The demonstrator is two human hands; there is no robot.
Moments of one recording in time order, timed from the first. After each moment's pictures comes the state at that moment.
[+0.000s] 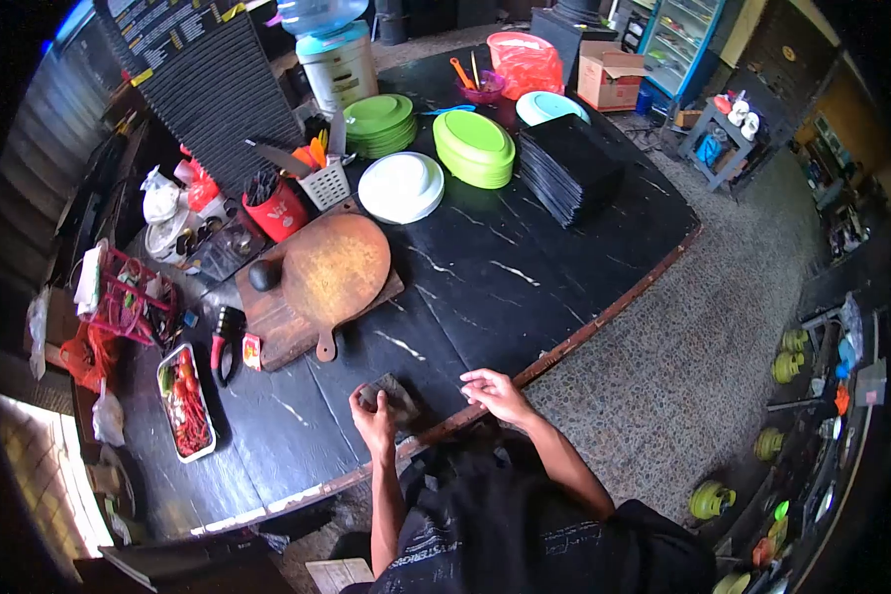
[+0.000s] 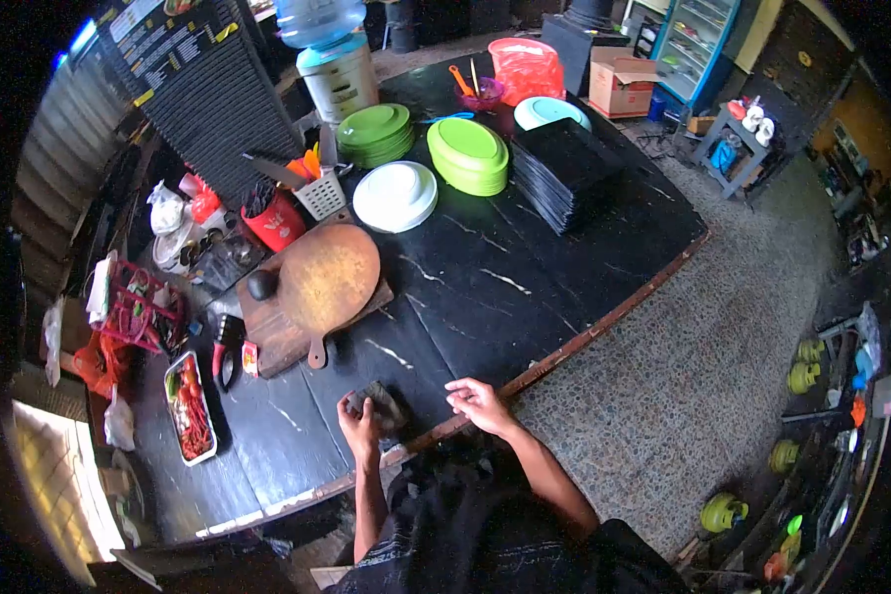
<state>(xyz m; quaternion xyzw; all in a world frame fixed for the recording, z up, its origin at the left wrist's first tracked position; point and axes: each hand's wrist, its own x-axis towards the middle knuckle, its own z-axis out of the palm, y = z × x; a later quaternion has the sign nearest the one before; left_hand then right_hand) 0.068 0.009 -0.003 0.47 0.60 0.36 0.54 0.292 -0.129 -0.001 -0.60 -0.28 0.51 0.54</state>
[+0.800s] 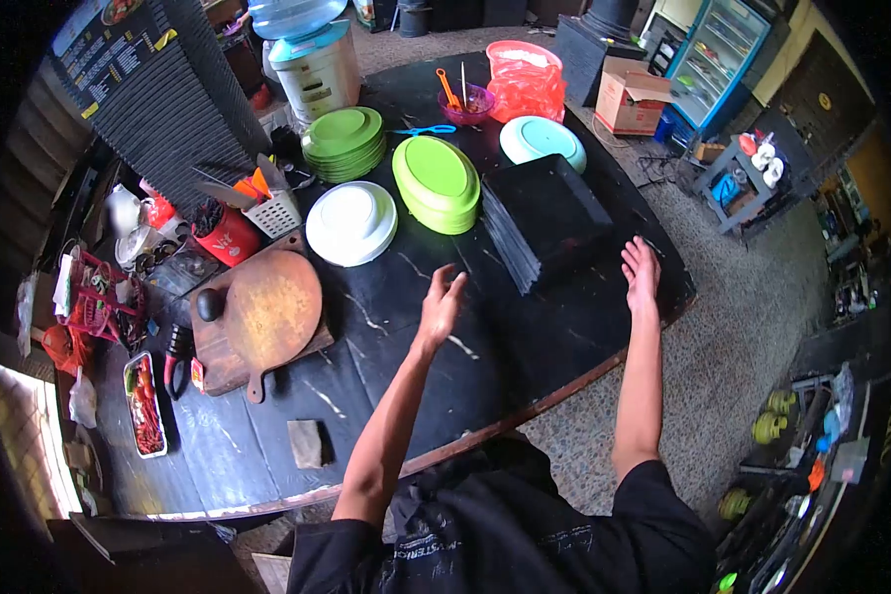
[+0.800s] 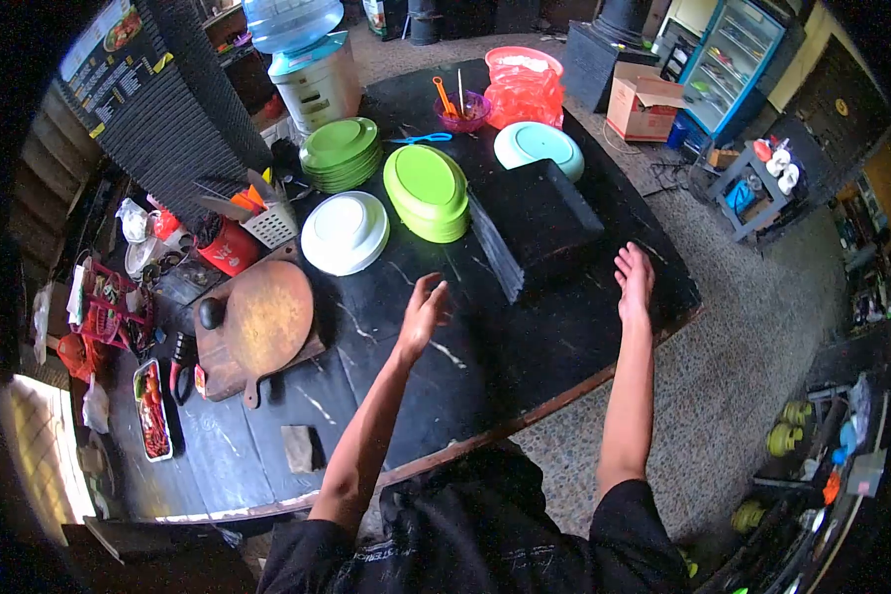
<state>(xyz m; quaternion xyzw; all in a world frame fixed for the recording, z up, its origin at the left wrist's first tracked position) 0.489 0.107 0.041 0.58 0.39 0.20 0.69 0.838 -0.101 0.083 -0.67 -0.06 0.19 0.72</state>
